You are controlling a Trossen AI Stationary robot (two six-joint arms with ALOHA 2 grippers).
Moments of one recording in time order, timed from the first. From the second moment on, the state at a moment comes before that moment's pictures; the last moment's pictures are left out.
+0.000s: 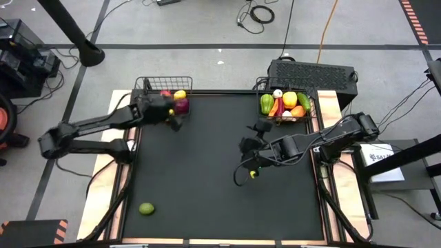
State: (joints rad) left arm 0.48 0.98 0.67 -0.31 -0.18 -0.14; right arm 0.28 1.54 1.32 -0.77 0.84 0.23
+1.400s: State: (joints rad) left arm -0.99 1.15 0.66 -0.65 -0.01 -1.17; right arm 0.28 1.54 1.32 -0.72 0.70 0.24
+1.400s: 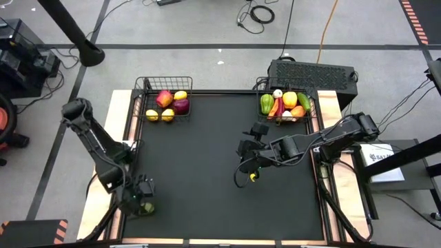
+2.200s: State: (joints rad) left arm -1.10 1.42 0.66 -0.56 -0.04 -1.28; right arm 0.28 1.54 1.32 -0.72 0.67 0.24
